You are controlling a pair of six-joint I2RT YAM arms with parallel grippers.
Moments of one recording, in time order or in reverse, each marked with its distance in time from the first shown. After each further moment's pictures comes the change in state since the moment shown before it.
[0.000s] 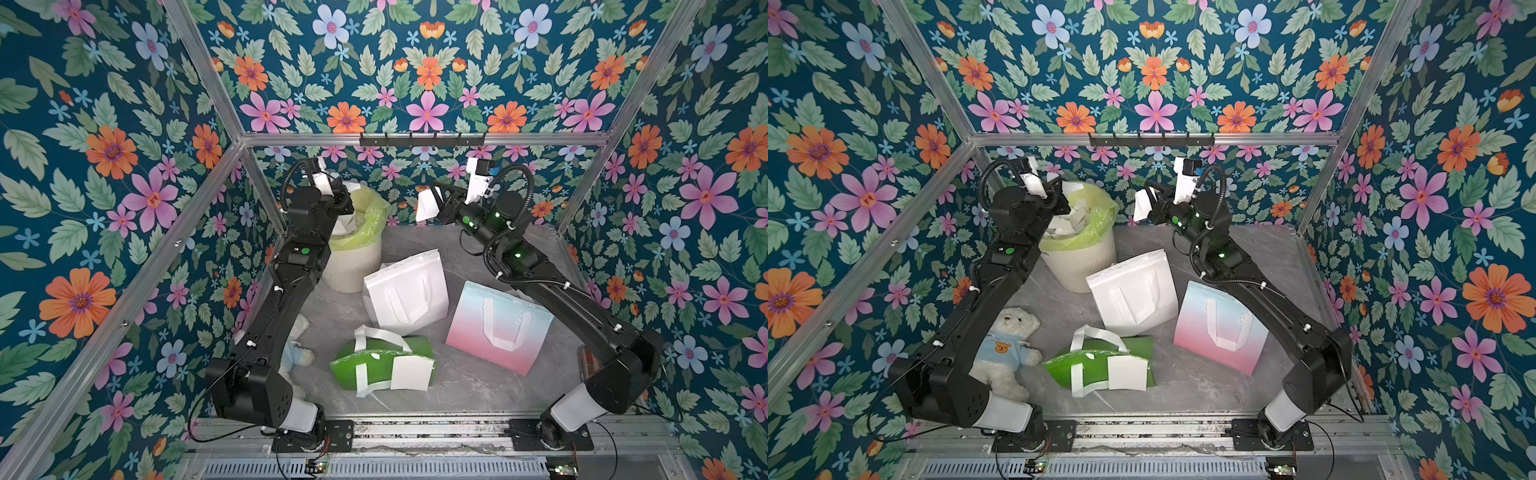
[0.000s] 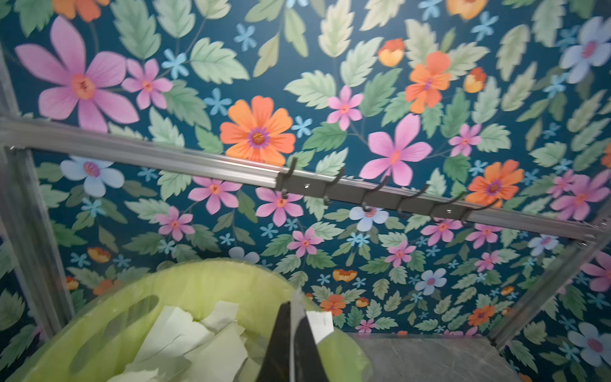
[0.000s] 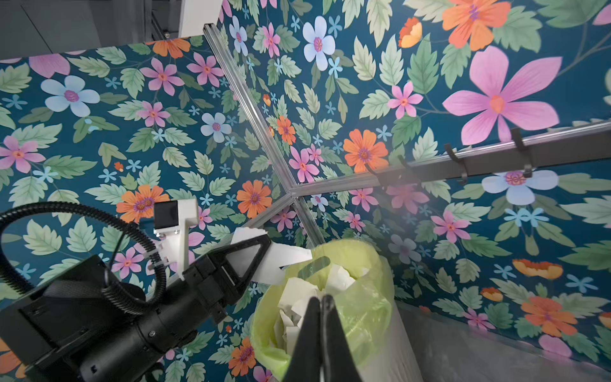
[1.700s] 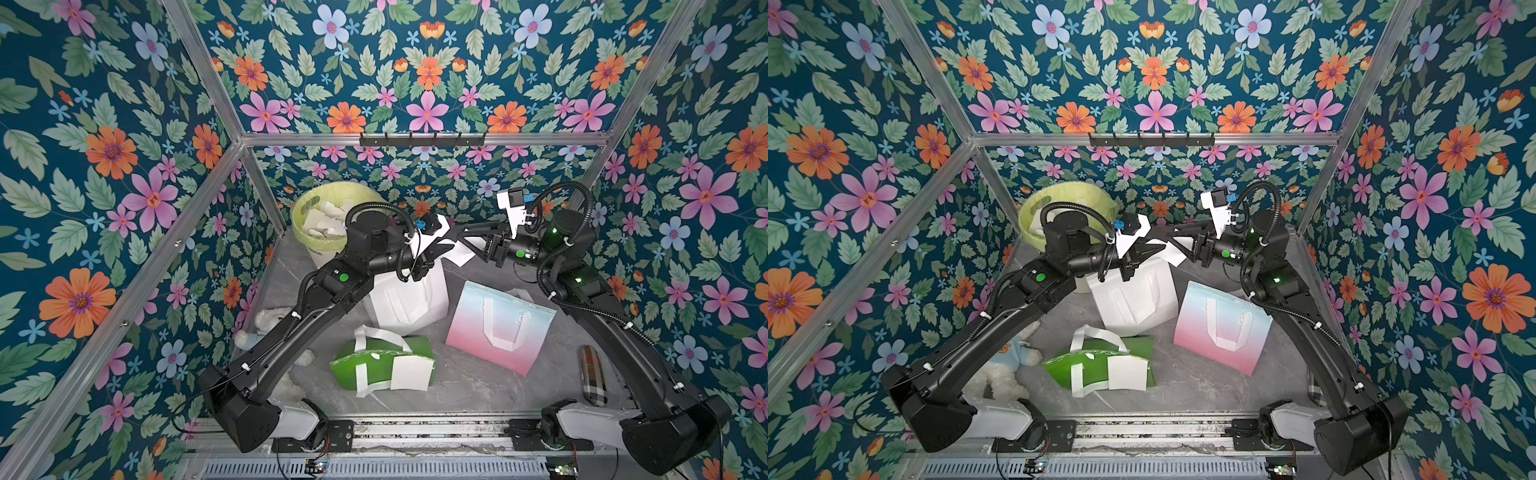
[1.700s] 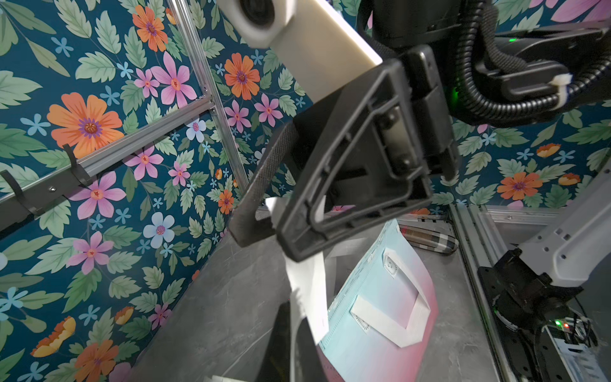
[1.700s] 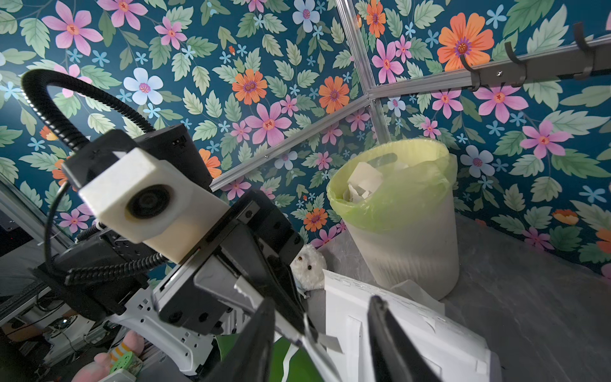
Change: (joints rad) left arm -0.528 -0.098 0.008 -0.271 0.606 0.566; right arm -0.252 -0.404 -0.331 -0.245 -0.699 -0.052
